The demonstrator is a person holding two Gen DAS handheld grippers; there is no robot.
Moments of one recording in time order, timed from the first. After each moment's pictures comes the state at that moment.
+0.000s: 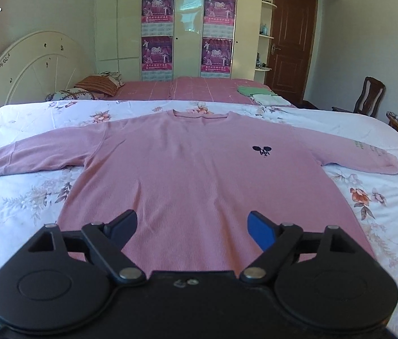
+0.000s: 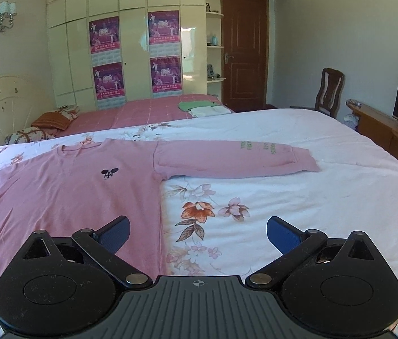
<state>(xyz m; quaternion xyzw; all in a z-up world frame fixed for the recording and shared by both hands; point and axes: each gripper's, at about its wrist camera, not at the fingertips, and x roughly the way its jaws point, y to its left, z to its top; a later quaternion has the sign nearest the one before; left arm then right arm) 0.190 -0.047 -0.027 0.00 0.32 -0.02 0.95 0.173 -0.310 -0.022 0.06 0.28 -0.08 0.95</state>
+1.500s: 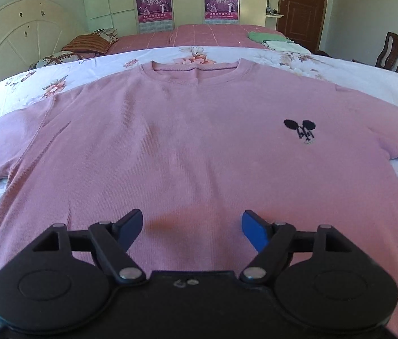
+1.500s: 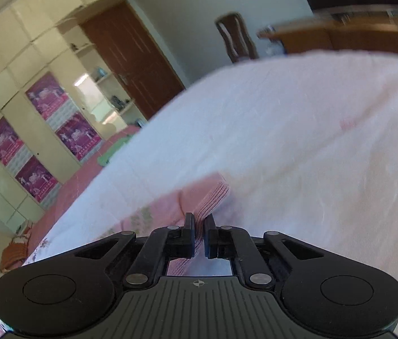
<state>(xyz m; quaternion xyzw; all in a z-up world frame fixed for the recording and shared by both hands) 0.367 -0.087 -0.111 0.04 0.43 0.00 0.90 0.321 -0.608 -0.088 0.31 0.20 -0.21 0.90</state>
